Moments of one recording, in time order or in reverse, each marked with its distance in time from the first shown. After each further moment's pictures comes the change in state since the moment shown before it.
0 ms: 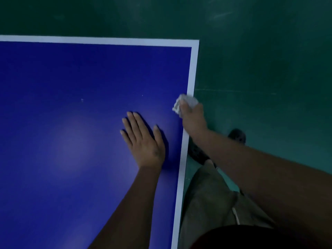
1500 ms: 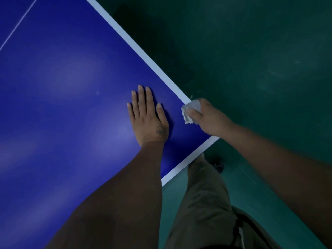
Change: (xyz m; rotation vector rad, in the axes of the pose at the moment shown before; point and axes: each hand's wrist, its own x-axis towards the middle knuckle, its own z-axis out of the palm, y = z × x) left_hand 0.181 0.096 0.004 -0.079 0.242 -0.558; right_hand 0.174 -0.210 0.007 -1.238 -0.791 -0.312
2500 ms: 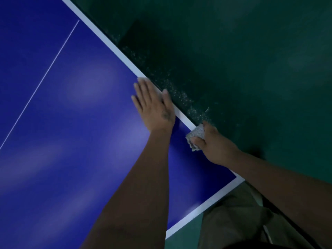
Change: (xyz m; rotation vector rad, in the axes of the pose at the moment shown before) left_hand 0.170 0.012 0.014 -0.021 -0.094 -0.151; right_hand 0.057 -0.035 0.001 0.029 -0.114 0.049
